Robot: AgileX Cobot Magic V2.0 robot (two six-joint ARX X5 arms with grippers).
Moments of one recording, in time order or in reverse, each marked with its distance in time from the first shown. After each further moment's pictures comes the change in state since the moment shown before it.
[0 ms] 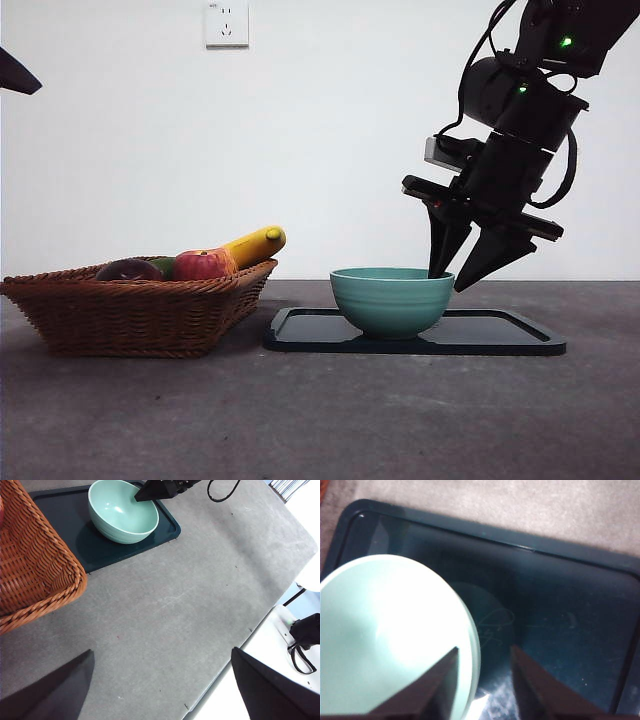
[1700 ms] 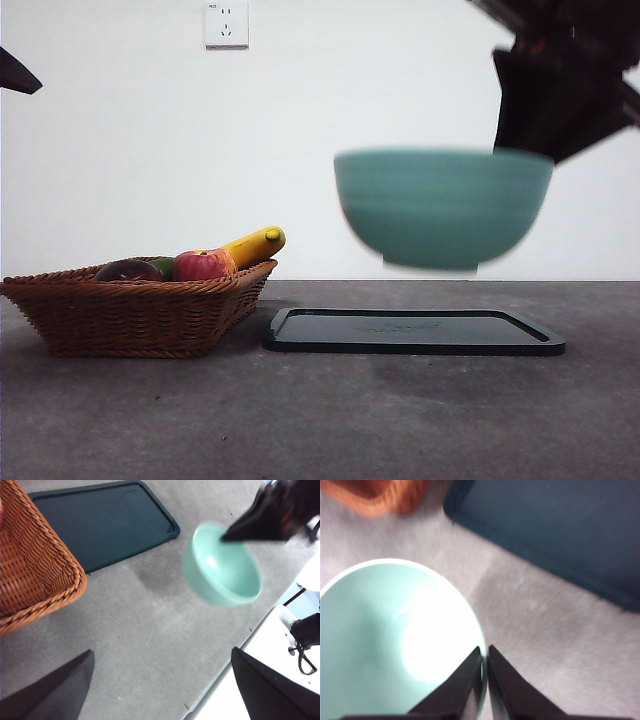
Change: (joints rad) left arm 0.000 0.000 0.000 0.001 0.000 0.003; right arm 0.196 -0.639 -0.381 -0.216 -0.024 -0.051
